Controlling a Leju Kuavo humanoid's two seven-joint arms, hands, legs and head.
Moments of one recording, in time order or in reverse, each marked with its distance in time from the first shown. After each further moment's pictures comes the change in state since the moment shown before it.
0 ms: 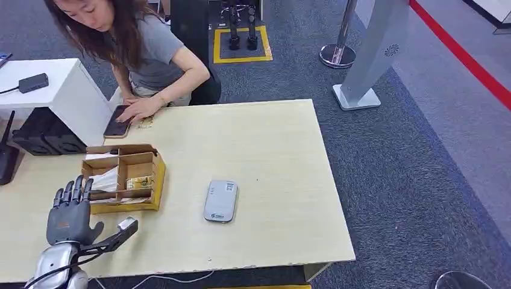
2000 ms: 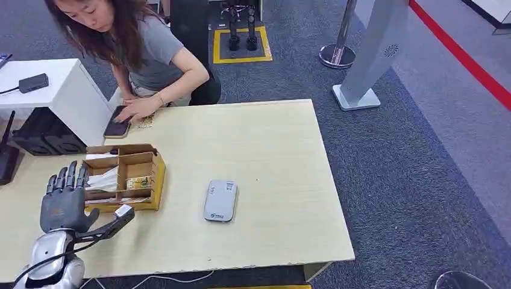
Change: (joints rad) left arm -0.063 0.011 0.000 -0.055 -0.006 -0.039 0.000; right arm -0.020 -0.002 0.007 0.001 -0.022 0.000 -0.142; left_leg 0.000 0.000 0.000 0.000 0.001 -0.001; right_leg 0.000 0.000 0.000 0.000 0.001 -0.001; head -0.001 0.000
